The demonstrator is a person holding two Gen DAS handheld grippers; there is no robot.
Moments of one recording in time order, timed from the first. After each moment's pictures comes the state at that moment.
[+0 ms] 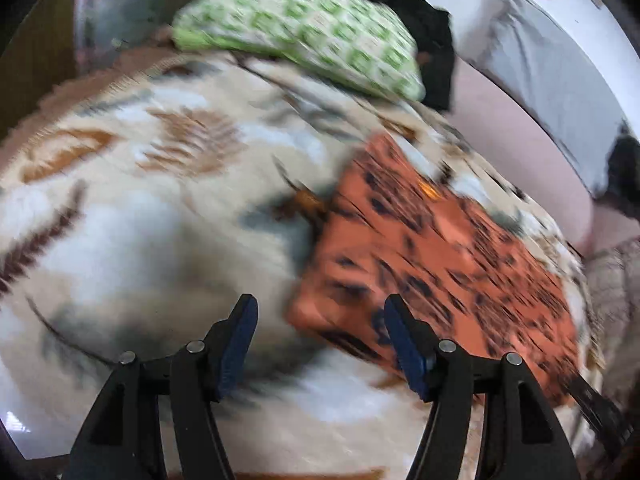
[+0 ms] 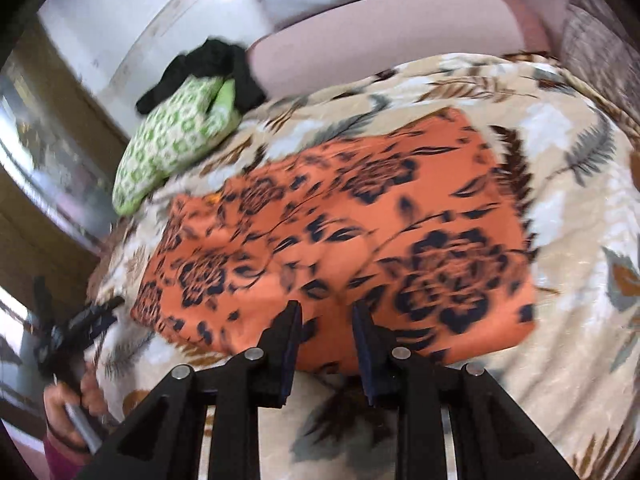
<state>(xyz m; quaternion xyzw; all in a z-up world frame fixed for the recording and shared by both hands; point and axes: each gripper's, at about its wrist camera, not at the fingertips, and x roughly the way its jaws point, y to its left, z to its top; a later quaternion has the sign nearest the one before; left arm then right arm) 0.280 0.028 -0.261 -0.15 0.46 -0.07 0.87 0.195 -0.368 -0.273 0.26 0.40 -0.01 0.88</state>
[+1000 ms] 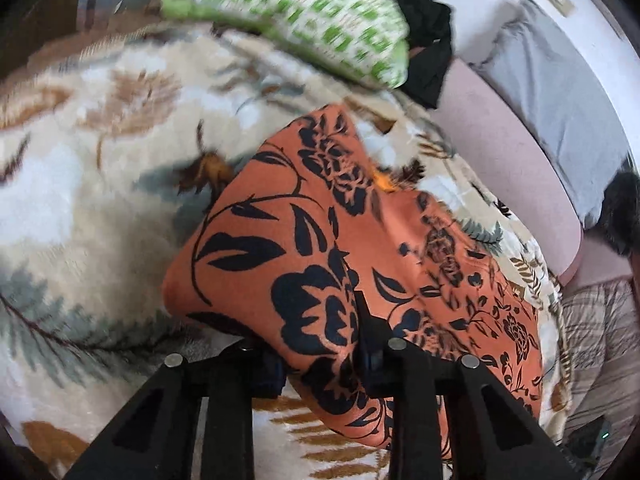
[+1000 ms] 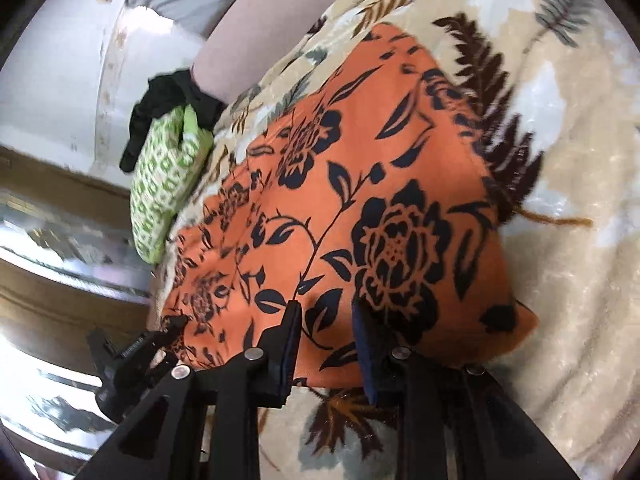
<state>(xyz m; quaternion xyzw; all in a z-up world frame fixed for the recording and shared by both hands) 0.297 -0.041 -0.264 -0.20 0.45 -0.06 0.87 0.211 -0.426 -0.336 0.45 0.42 0.04 0.79</state>
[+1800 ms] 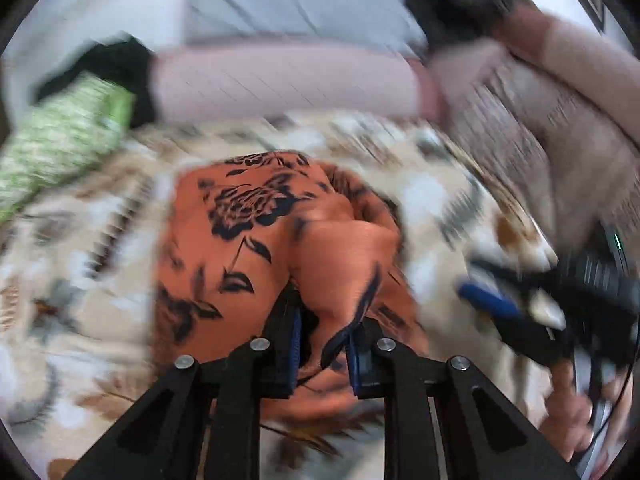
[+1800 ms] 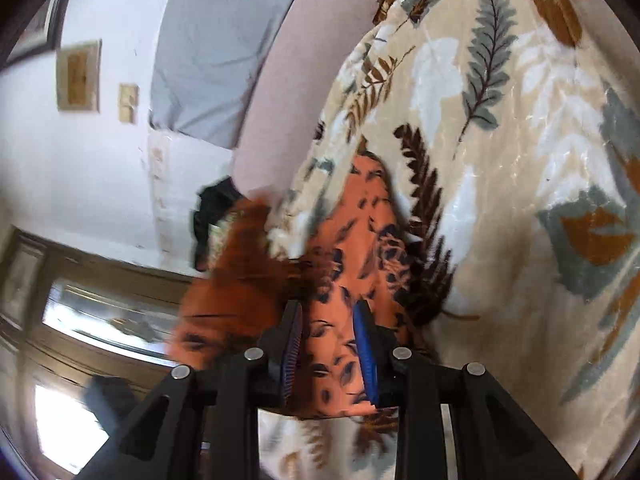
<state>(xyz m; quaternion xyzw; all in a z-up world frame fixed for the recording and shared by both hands) 0.212 -0.304 -0.216 0.09 0.43 -0.30 0.84 0.142 -0.545 -0.316 0.60 0.26 0.07 0.75</state>
